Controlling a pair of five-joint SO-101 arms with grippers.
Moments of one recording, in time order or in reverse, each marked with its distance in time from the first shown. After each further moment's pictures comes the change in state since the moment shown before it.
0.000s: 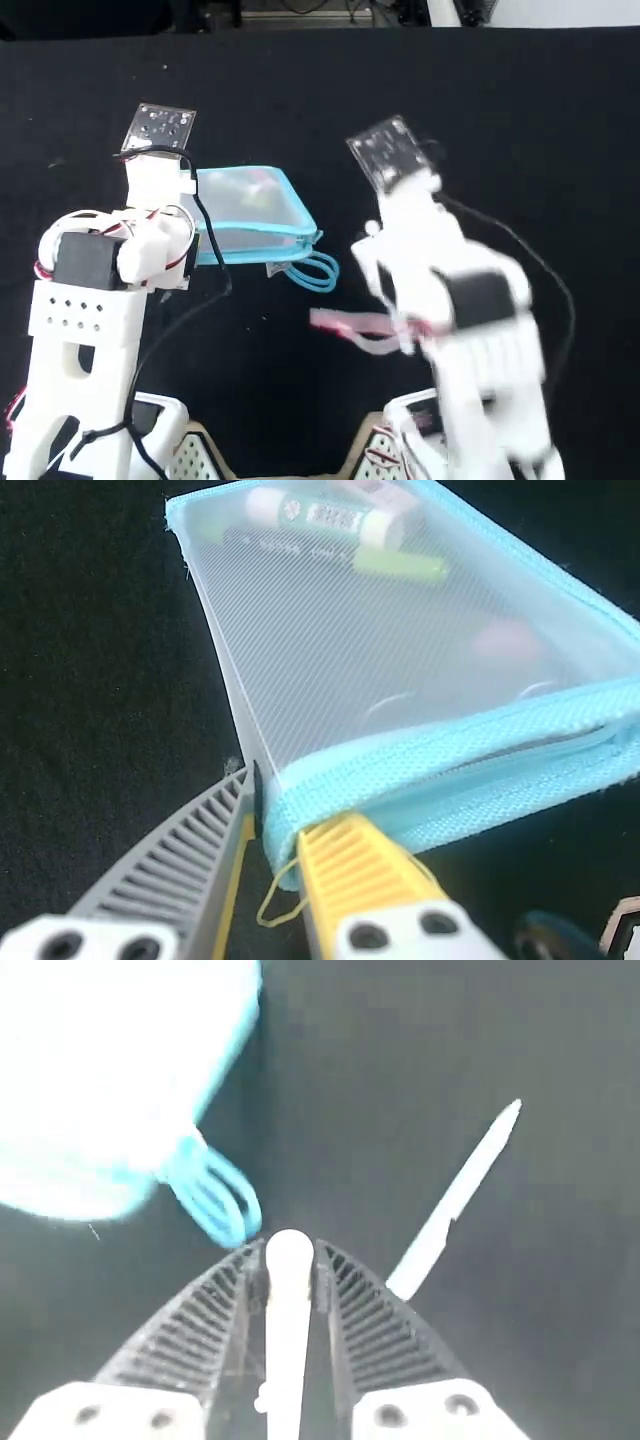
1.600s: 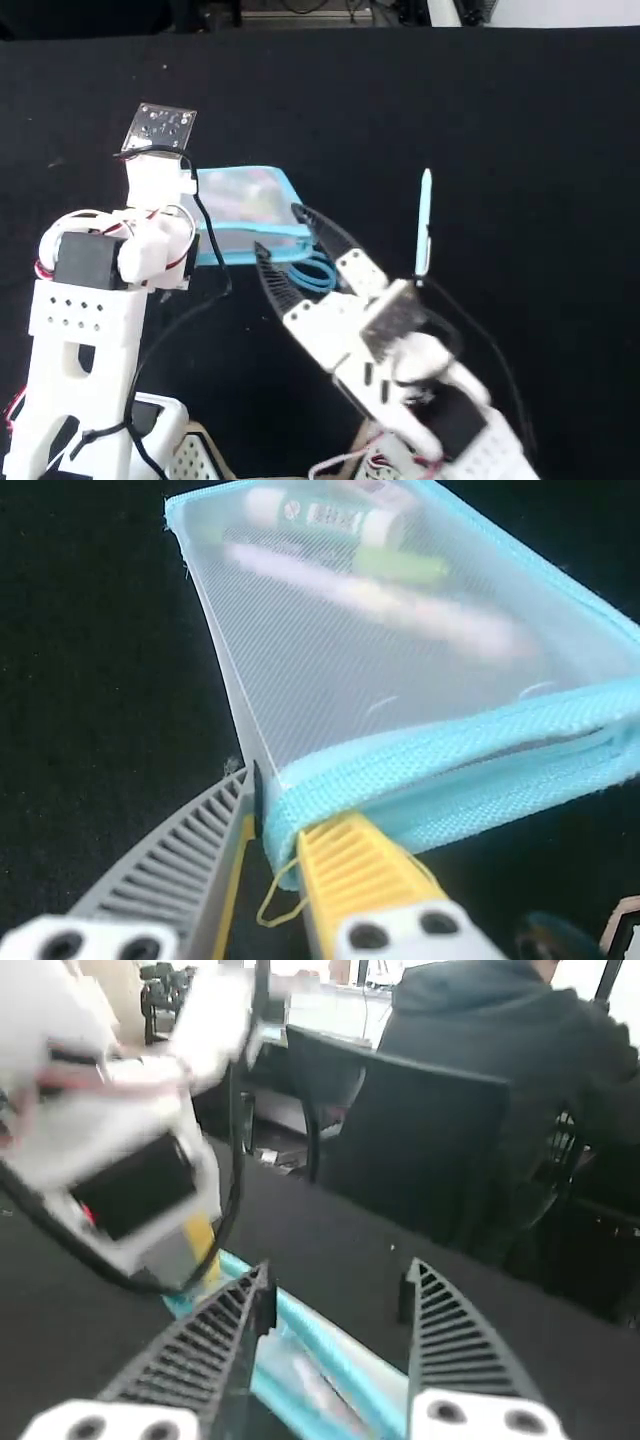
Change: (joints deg) left arm 0.0 0.0 0.0 0.0 0.0; right arm -25.8 -41.6 39.9 -44.7 -6.3
